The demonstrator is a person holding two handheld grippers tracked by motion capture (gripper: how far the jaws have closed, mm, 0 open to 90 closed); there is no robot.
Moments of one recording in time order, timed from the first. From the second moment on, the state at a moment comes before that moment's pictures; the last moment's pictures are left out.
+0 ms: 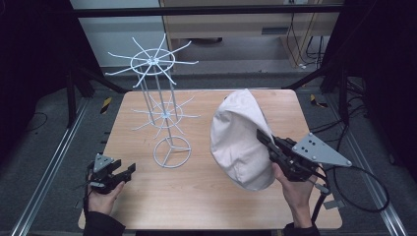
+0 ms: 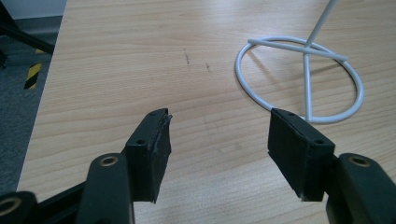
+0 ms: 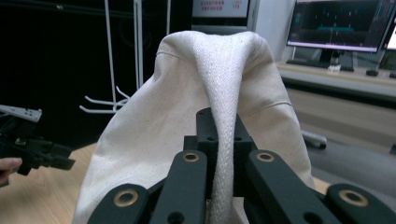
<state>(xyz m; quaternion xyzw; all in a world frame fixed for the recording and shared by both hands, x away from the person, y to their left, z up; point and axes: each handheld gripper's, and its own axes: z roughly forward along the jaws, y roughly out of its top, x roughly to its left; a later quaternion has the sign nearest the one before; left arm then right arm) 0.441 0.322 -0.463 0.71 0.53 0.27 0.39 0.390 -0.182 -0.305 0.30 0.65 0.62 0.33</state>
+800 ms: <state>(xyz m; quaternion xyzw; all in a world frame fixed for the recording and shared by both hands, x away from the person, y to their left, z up) 0.440 0.324 -0.463 0.70 0.53 0.26 0.39 0.380 -0.136 -0.247 0.22 0.60 0.69 0.35</state>
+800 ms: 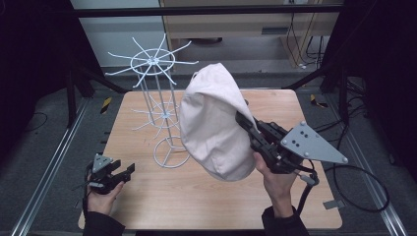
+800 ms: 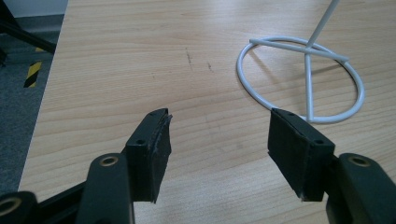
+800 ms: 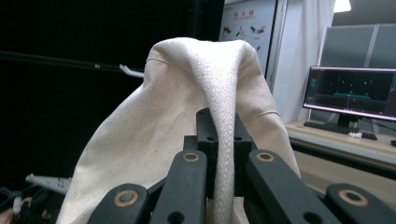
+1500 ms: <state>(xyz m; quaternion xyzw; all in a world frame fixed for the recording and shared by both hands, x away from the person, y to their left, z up) 0.440 0.325 -0.463 0.70 0.53 0.26 0.39 0.412 -0.083 -0.215 0.21 0.60 0.69 0.35</state>
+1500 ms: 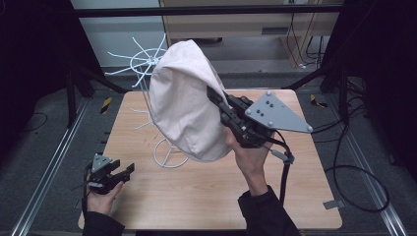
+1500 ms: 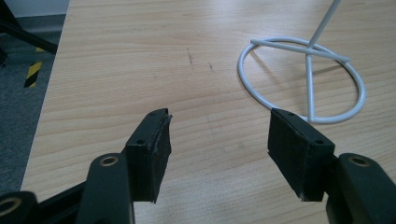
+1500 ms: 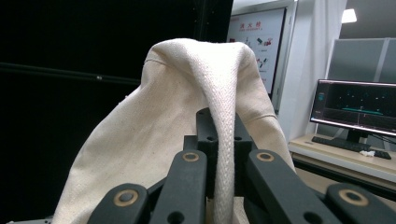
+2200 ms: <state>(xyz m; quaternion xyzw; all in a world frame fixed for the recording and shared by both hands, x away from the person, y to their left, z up) 0.441 0.325 -0.463 0.70 0.54 0.26 0.38 0.419 -0.074 -0.258 0.21 0.63 0.67 0.34</state>
